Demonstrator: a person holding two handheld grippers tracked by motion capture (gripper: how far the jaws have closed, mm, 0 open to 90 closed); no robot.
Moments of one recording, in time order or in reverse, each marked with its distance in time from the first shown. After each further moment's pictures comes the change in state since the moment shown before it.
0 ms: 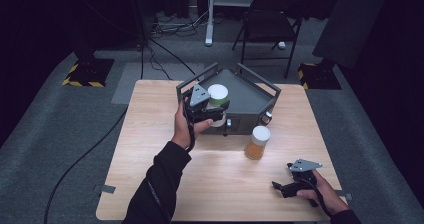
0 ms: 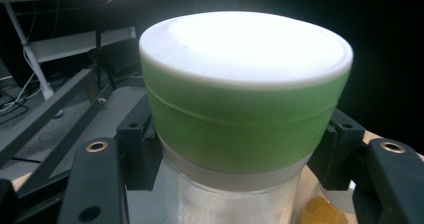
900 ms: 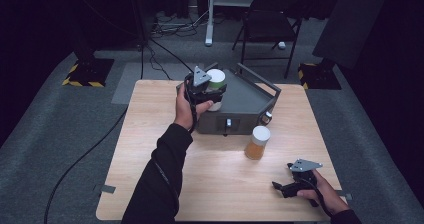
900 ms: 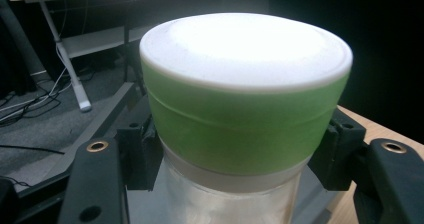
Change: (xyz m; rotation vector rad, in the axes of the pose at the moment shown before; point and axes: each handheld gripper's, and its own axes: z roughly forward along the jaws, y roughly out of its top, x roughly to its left) left arm 0.025 0.023 0.039 0.042 0.087 0.012; right arm -0.001 0.000 0.000 0.000 0.003 -0.002
